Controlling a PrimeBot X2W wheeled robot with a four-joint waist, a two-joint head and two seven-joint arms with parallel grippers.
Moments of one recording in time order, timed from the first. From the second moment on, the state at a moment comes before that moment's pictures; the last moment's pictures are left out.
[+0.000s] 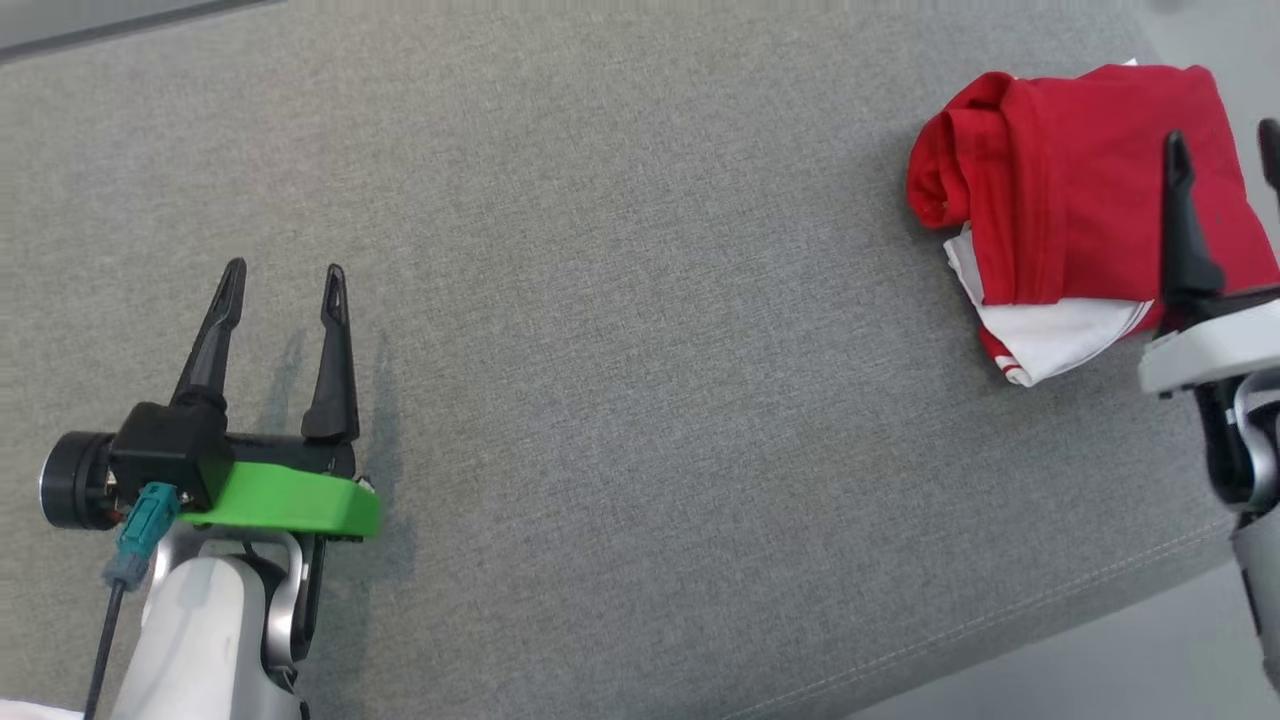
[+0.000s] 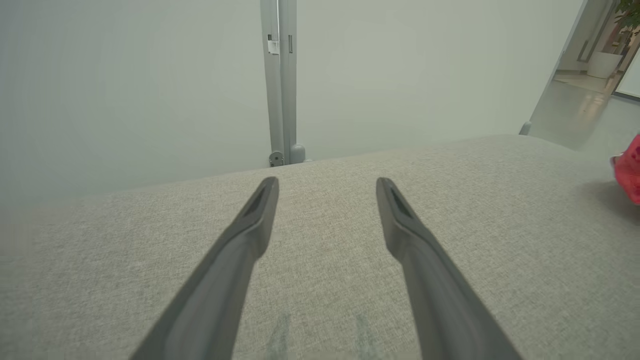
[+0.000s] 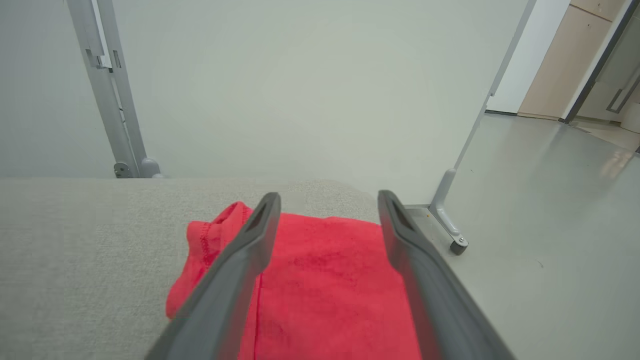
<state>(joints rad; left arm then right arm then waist) -0.30 0.19 -0.14 0.10 -0.21 -0.02 -0.21 -0.50 -0.41 0.02 0.34 0.34 0.13 -0.26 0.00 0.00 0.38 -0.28</state>
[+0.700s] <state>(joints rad) -0.13 0.17 -0.10 0.13 -0.27 0.04 -0.22 -0.27 -0.20 0.11 0.20 0.26 0.13 -0.26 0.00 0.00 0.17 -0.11</state>
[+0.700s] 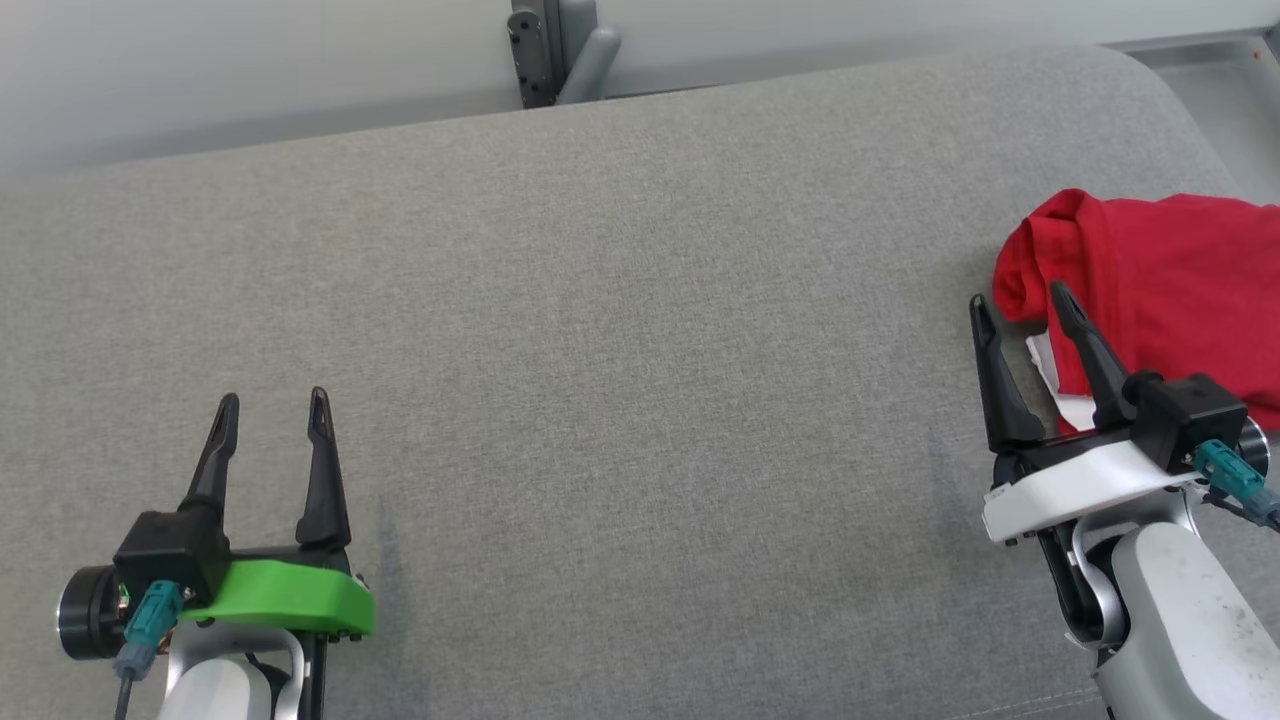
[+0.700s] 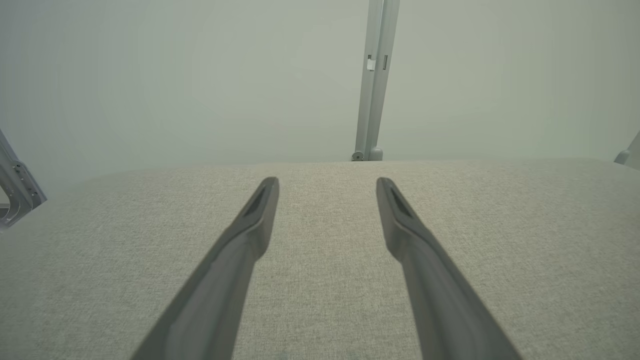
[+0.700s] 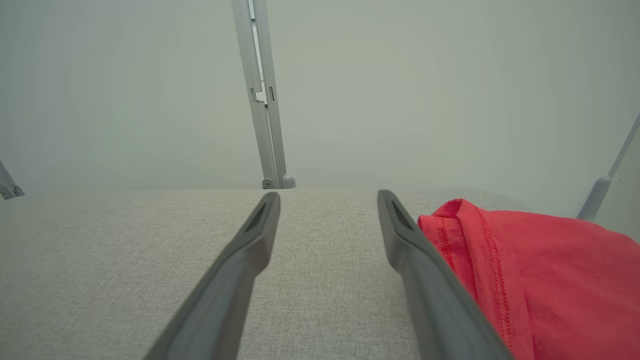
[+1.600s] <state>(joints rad) -0.01 0.19 -0.12 0.15 -0.30 0.05 -0.19 -0.08 -0.20 0.08 0.17 0.25 0.13 -0.20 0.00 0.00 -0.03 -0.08</state>
